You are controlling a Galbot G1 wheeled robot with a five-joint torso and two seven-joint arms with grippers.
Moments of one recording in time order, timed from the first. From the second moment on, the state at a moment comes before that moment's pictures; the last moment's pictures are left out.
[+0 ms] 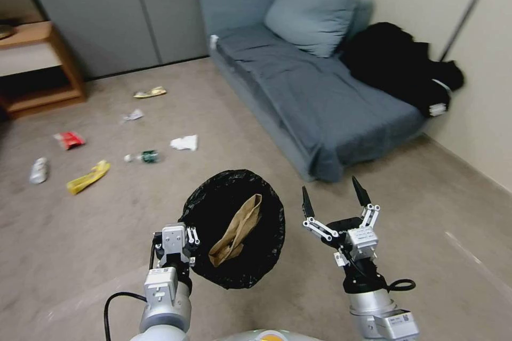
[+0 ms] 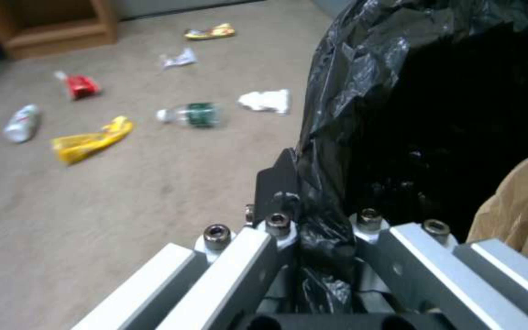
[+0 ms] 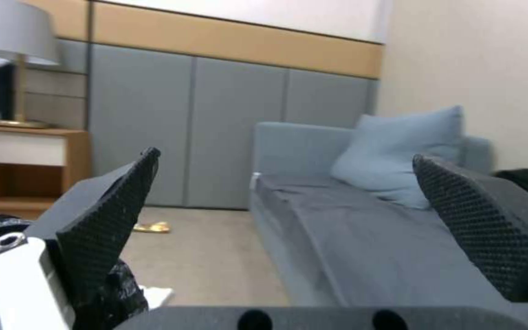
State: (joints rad) left arm 1.83 -1.48 -0.32 -2.38 0.03 0.34 -0.36; right arm -1.81 1.46 0.35 2.23 -0.14 0.43 0.03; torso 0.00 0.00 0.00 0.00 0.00
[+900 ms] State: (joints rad) left arm 1.83 -1.48 -0.32 -2.37 0.03 0.34 -0.36; right arm -1.78 1.44 0.34 2.20 -0.16 0.43 0.02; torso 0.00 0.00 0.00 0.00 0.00
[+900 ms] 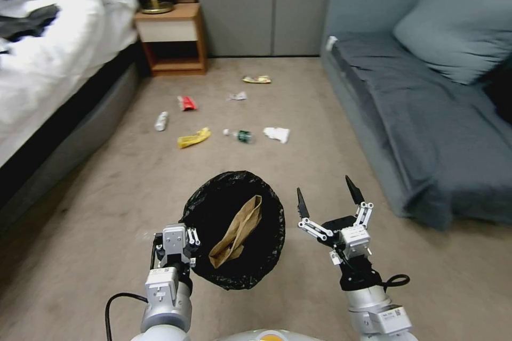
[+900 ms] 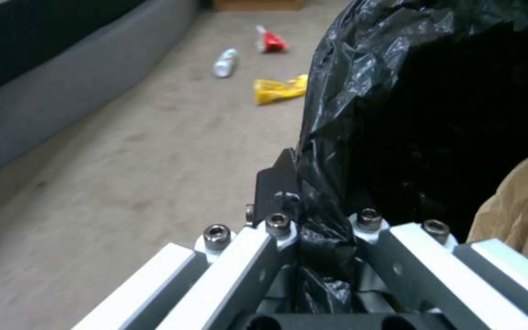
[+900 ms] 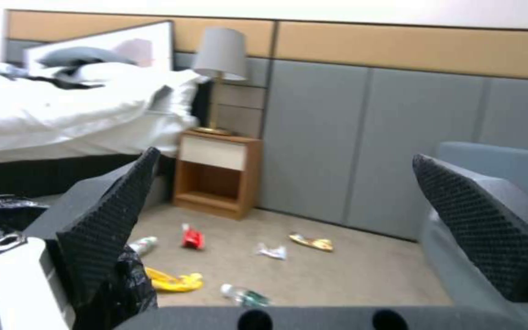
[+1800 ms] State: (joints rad) left arm 1.83 -1.48 -0.31 -2.36 0.04 0.33 -0.36; right arm -1.79 1.45 0.35 2.22 -0.16 0.45 0.03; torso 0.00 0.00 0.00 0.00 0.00
